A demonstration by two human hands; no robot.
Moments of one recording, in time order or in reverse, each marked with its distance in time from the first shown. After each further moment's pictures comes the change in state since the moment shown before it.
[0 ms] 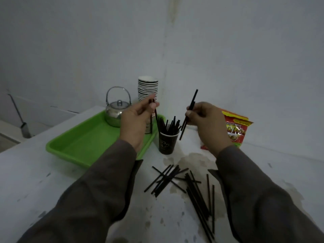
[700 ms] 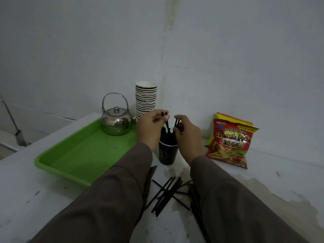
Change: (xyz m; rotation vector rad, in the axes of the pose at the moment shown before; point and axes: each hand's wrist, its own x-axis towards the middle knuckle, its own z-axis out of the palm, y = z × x) left_hand 0.043 -0.061 0.018 0.403 0.006 0.010; right_hand 0.027 0.062 0.061 -0.316 0.034 -0.099
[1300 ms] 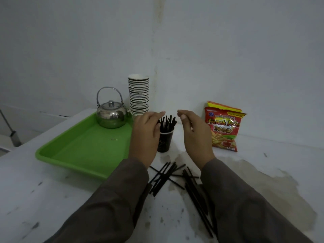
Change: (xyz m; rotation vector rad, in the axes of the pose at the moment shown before) left_hand -0.063 0.003 -0.020 0.624 -0.044 0.501; right_hand -0.048 -0.022 -0.047 0.128 0.121 -0.010
